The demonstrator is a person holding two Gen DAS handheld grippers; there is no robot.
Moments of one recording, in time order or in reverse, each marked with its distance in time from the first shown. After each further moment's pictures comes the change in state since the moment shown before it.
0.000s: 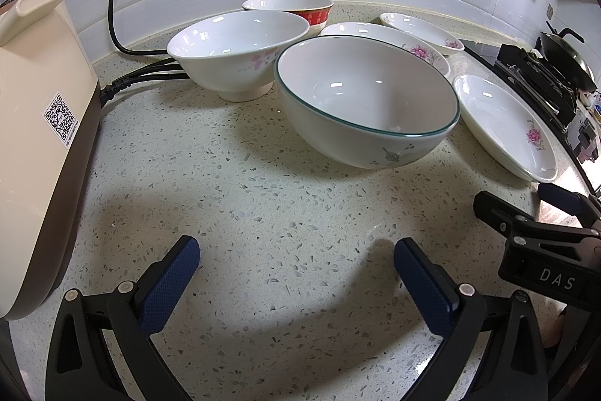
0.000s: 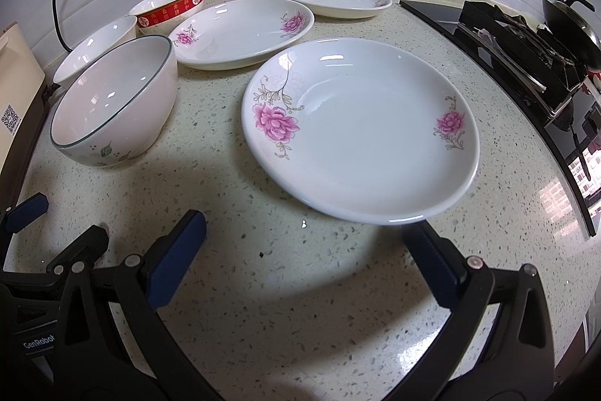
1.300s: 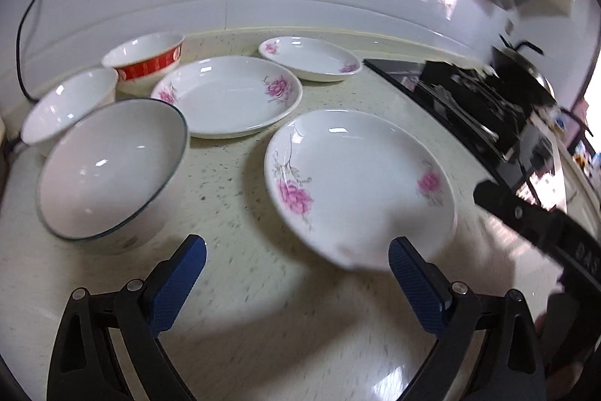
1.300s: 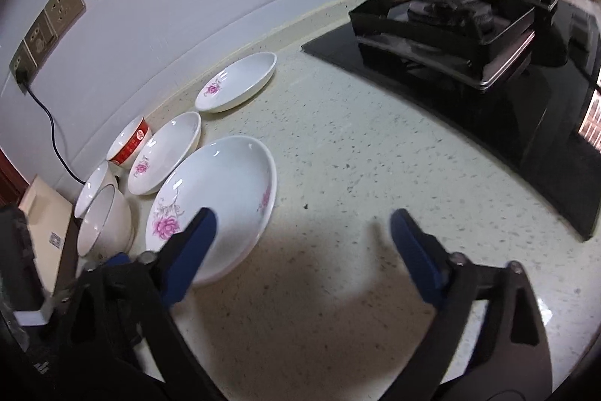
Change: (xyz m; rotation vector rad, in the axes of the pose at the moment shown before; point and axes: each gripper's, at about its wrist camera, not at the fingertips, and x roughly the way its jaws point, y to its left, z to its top) left arm 0.019 -0.131 0.037 -0.014 -0.077 -0.181; right arm -0.028 -0.178 0.000 0.347 -0.176 0.212
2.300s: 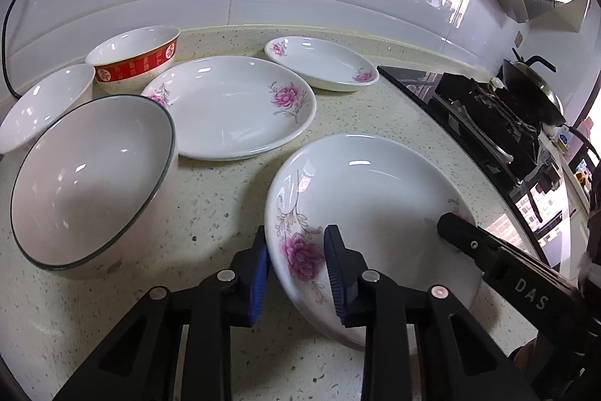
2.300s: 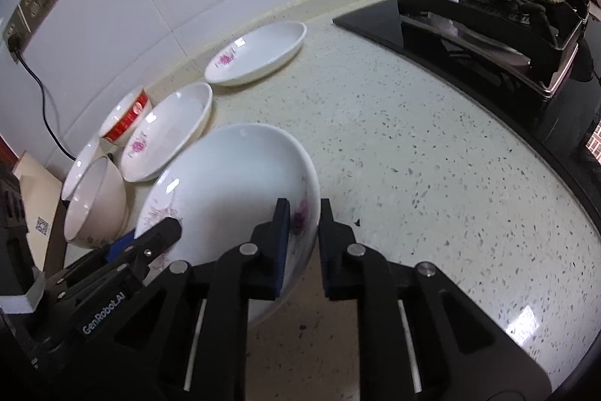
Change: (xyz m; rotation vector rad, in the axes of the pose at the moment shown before) left arm 0.017 0.008 0.019 -0.036 0.003 -0.023; right arm 0.032 0.042 -0.003 -0.079 0.067 0.004
